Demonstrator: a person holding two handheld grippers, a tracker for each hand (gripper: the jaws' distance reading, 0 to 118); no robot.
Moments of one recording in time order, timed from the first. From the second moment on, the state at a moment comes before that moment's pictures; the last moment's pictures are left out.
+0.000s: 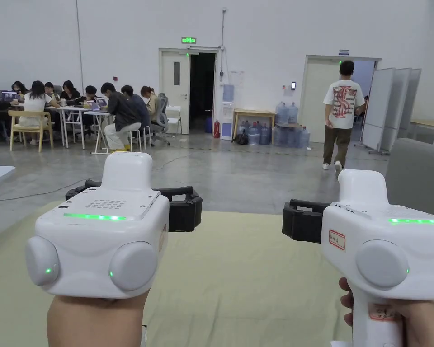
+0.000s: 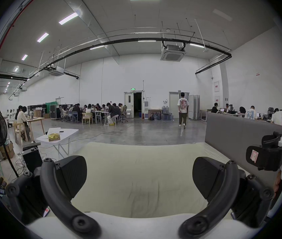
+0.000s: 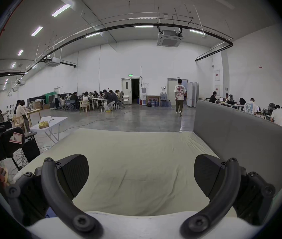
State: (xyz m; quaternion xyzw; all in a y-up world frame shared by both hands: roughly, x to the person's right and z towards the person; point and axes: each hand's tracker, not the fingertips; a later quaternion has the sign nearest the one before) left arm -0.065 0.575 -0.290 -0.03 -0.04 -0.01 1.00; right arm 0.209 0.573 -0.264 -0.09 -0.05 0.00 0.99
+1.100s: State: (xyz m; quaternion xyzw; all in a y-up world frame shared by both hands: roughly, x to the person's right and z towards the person) left arm -0.069 0.575 -0.291 -0.03 -0.03 -0.01 1.00; right arm 0.204 0.572 -0.263 -0.09 -0.05 0.00 0.99
